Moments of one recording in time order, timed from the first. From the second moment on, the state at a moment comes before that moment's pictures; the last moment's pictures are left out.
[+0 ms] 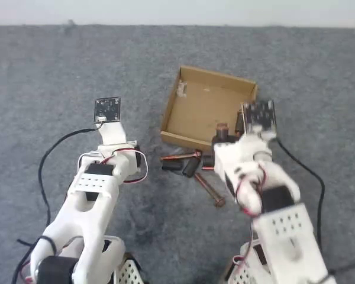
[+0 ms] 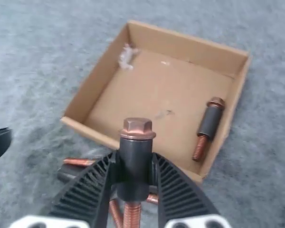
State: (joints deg) left arm -1.0 -26.5 68.9 26.7 15.2; right arm -19.2 -52.8 55.0 48.0 -9.3
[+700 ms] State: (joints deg) left arm -1.0 -26.5 68.9 26.7 15.2; right arm -10.4 3.2 18.7 46.5 -9.3
